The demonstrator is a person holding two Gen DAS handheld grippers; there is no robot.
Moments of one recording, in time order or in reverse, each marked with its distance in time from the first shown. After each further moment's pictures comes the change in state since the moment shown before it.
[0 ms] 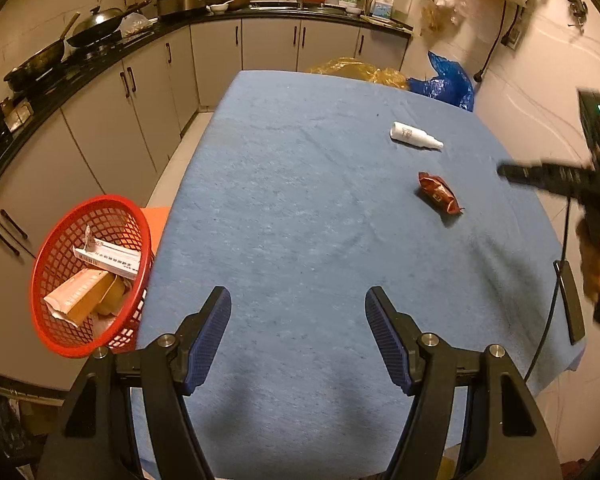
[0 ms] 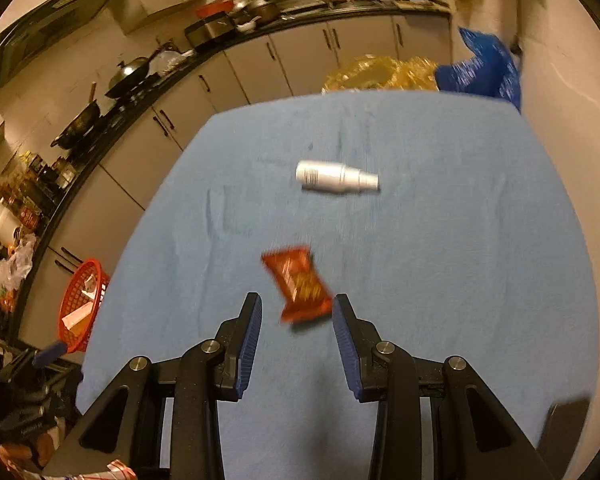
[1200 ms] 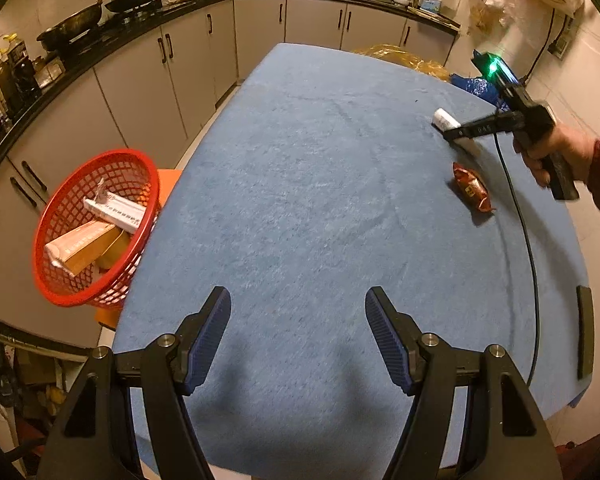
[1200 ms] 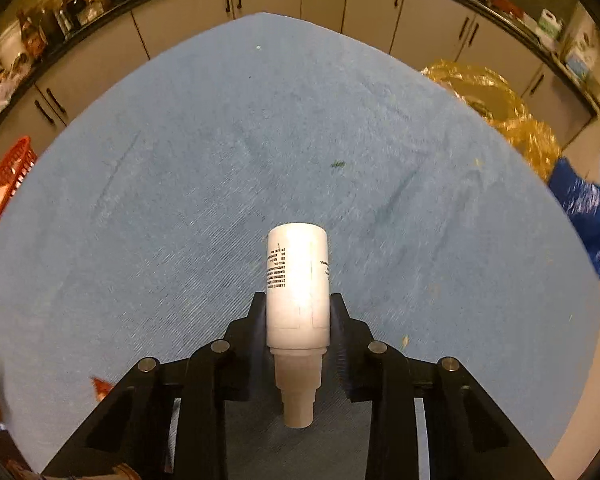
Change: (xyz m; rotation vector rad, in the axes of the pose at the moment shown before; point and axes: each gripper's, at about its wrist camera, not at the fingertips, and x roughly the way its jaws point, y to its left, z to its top) left arm 0.022 -0.010 -0.007 -0.133 0.066 0.096; right arm 0.180 -0.021 0.092 -0.526 0.304 -0.030
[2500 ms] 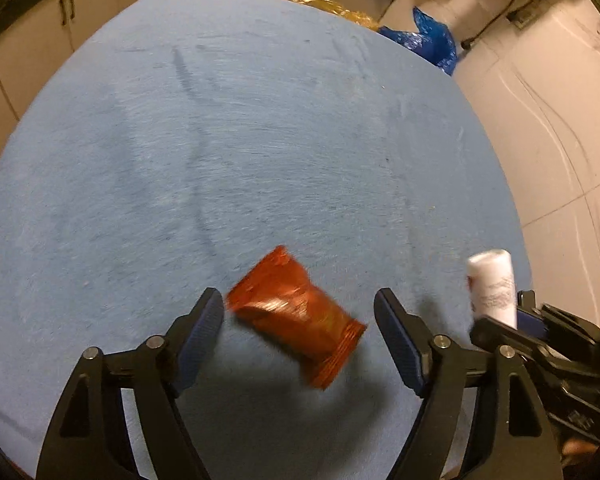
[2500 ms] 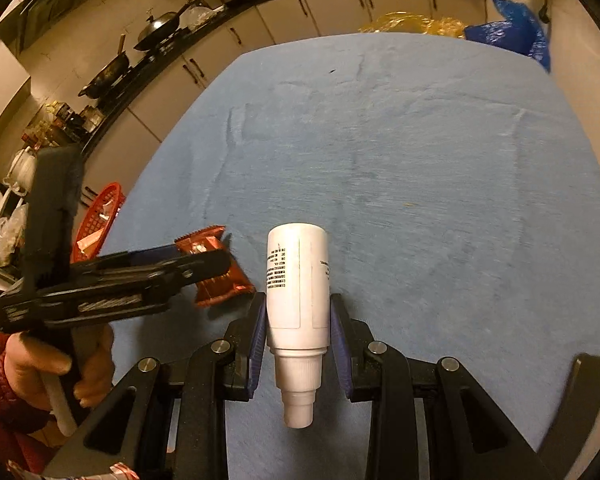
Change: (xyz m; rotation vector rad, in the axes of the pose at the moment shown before) left arm 0.091 -0.116 0.036 0.038 0.187 -0.302; right arm -0.130 0.099 -0.205 0.492 -0.185 0.147
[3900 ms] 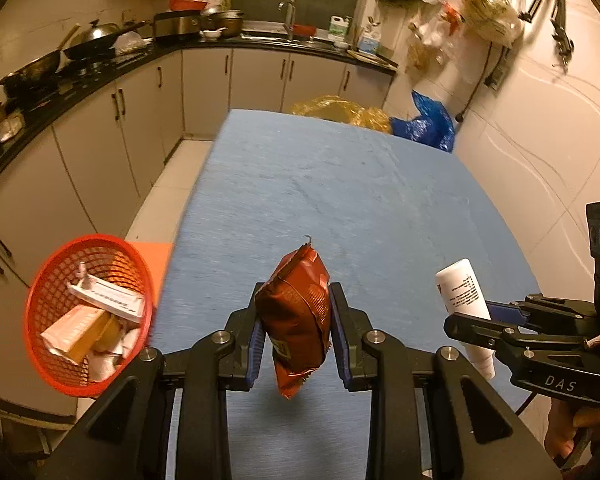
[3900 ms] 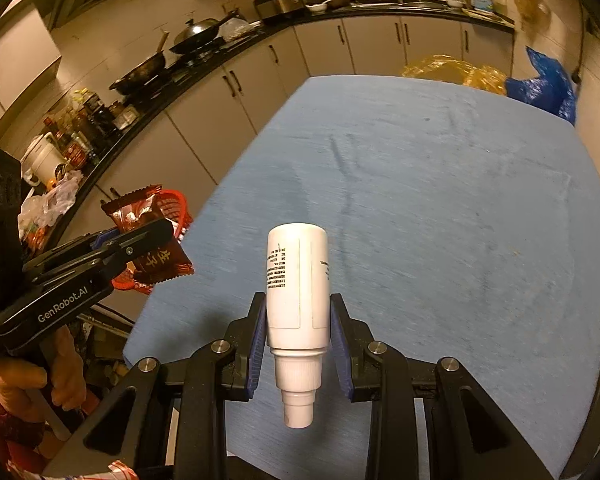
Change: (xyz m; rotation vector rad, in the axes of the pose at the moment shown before) left arm -0.174 0.107 -0.034 0.108 -0.353 0.110; right arm 0.011 0.165 0.016 -0.111 -0.086 0.003
